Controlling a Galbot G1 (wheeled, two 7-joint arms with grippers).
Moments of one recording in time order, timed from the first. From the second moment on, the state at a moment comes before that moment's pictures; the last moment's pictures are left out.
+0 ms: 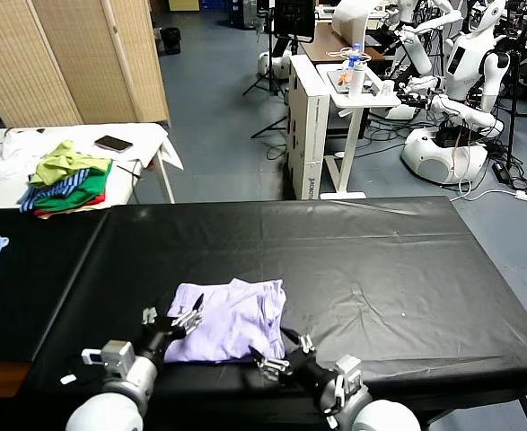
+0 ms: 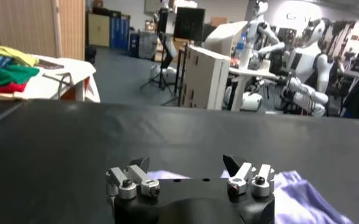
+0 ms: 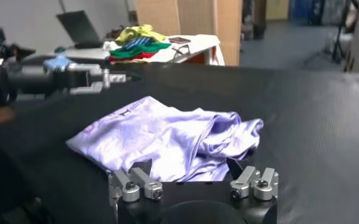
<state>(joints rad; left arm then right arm) 1.55 -1.30 -0.51 -2.16 -0.37 0.39 -0.06 -1.41 1.08 0.10 2.17 0.59 -0.45 0.02</state>
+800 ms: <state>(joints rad) 1.57 -1.32 -0.50 -2.15 -0.35 0.38 -0.06 -1.58 1.17 0.20 2.19 0.94 -0.45 0.09</state>
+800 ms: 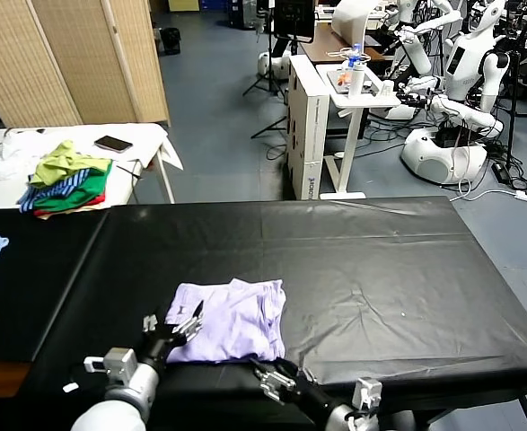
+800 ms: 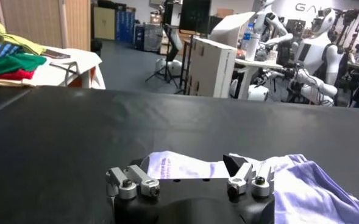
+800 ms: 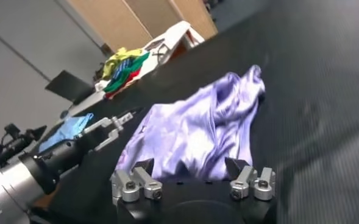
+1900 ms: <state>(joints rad) 1.59 -1.33 -0.51 -2.15 -0.34 0.37 -0.06 -1.59 1.20 0.24 2.21 0.79 -0.52 0.13</state>
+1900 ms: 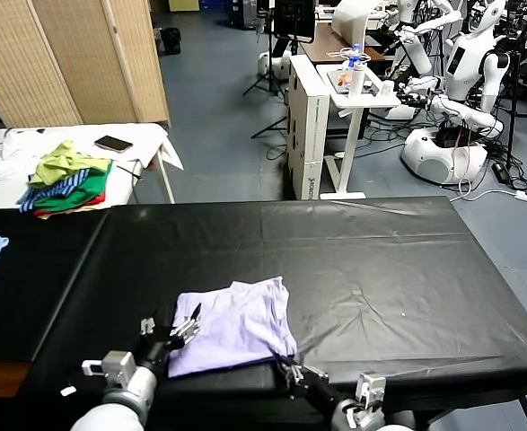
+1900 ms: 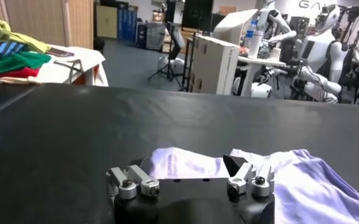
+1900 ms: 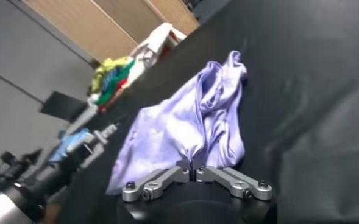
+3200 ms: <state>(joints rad) 1.69 -1.52 -0.60 -2.08 -0.53 0.25 0.01 -1.66 1.22 0.39 2.35 0.58 -0.45 0.06</state>
